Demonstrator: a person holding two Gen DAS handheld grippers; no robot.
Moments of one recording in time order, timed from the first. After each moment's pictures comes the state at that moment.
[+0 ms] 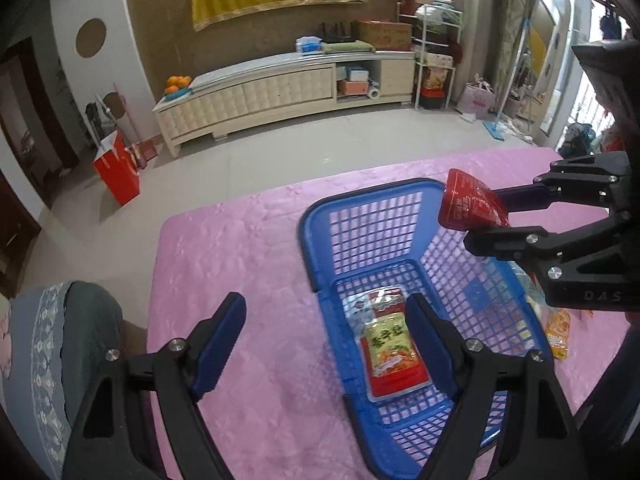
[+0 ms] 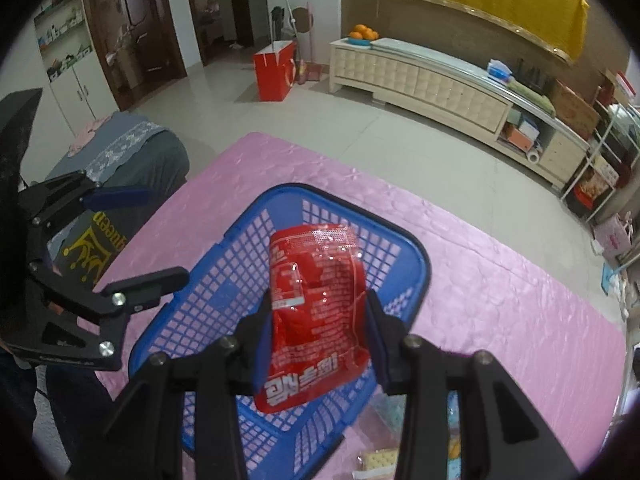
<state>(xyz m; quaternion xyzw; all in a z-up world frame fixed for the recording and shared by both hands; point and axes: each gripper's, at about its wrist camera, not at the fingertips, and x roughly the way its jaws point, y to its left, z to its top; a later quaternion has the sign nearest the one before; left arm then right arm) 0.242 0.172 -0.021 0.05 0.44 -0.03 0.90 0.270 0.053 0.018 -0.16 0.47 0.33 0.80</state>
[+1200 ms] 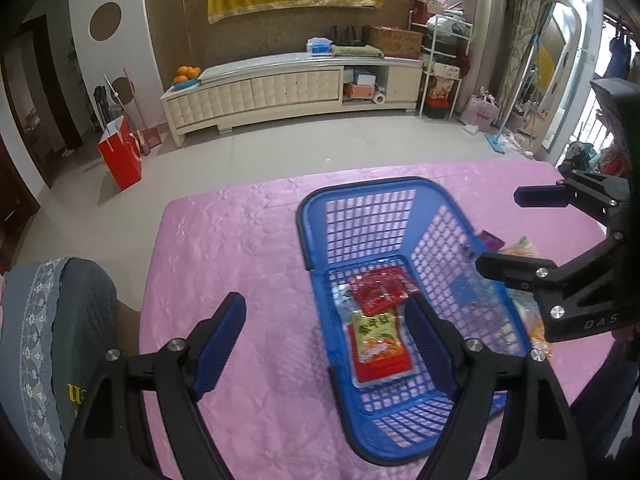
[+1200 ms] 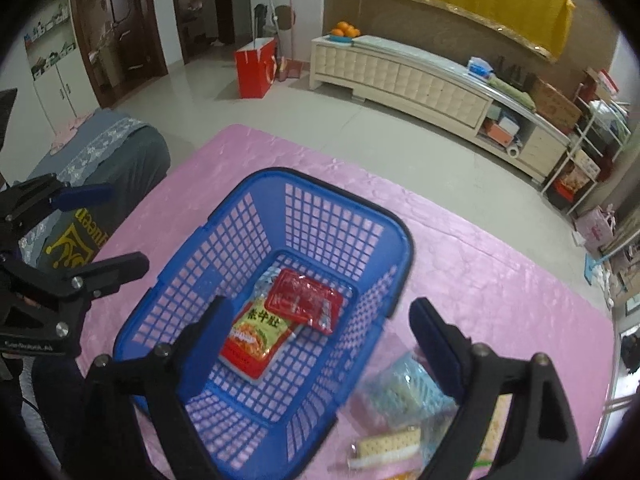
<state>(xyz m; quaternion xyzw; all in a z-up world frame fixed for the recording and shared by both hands) 0.215 0.162 -0.006 0.01 0.44 -0.03 0.90 0.244 0.026 0.028 -0.17 0.46 0.28 0.83</state>
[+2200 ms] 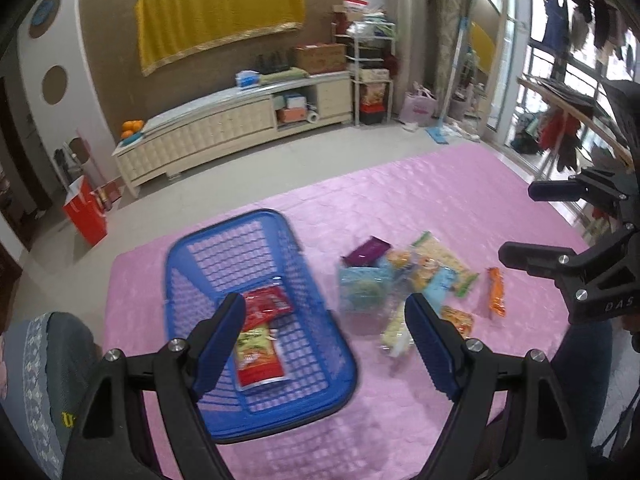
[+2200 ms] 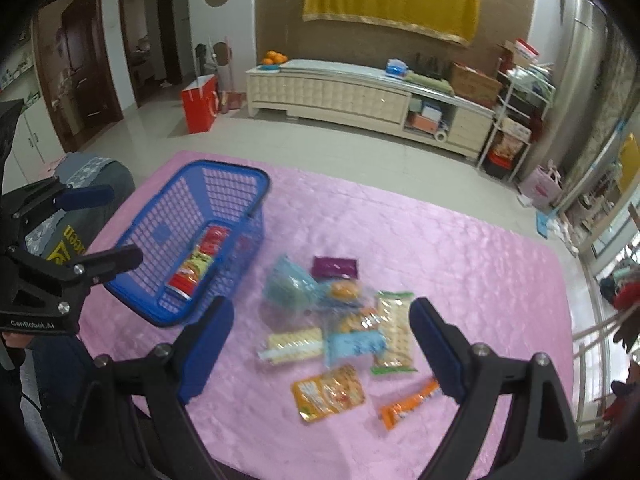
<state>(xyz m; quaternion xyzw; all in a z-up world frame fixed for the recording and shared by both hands) 0.180 -0.012 0.028 0.08 0.40 -0.11 0.91 0.176 -0.153 0.062 -0.12 0.44 0.20 0.87</state>
